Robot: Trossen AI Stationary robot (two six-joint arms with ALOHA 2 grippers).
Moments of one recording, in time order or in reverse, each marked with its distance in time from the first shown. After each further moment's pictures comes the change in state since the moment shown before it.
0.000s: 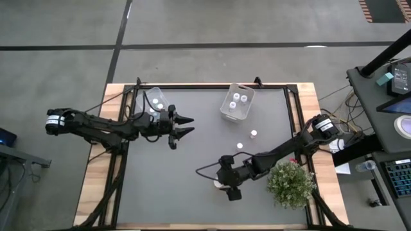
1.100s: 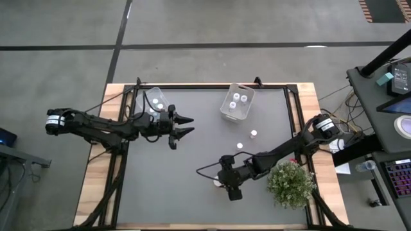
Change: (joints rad) left arm 0.000 0.000 -0.001 0.000 -0.001 0.026; right arm -0.006 -0.016 -0.007 -0.003 0.003 -0.002
